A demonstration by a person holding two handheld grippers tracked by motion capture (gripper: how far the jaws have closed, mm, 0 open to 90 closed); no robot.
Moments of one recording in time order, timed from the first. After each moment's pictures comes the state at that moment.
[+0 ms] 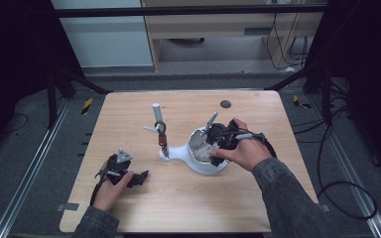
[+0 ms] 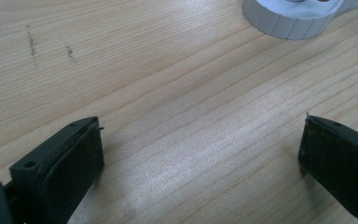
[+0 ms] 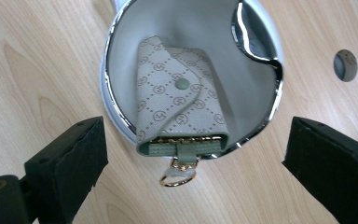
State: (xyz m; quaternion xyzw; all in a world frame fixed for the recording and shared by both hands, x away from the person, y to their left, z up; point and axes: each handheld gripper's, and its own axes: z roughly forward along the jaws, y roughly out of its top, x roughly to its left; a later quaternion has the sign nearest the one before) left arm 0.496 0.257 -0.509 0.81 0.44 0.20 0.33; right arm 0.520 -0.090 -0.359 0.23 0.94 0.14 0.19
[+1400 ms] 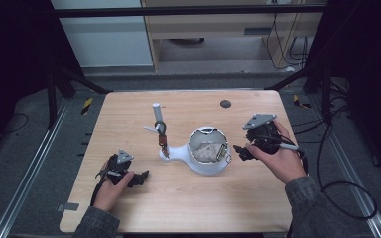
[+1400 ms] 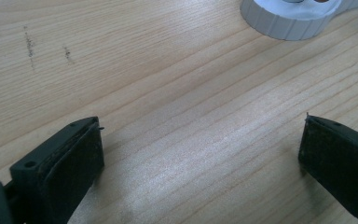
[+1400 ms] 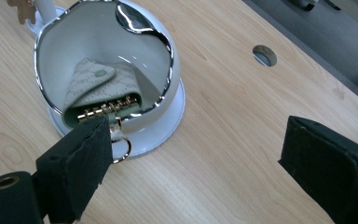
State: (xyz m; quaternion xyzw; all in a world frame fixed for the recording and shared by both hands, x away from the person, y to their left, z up) left arm 0.496 0.256 -0.509 0.81 0.44 0.19 0.33; right arm 0.501 -0.189 -0.358 0.33 0.86 0.30 0.26
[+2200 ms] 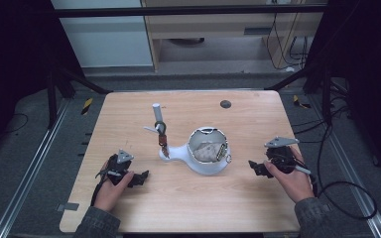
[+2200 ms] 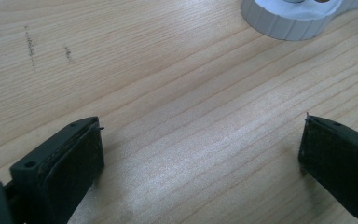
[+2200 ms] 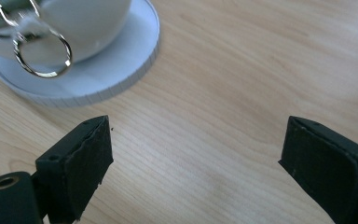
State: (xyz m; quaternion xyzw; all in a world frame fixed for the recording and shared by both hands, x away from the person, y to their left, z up) left arm 0.495 0.255 -0.509 0.81 0.44 0.20 0.33; right arm 0.485 -0.249 -0.444 0.45 0.81 0.33 0.21
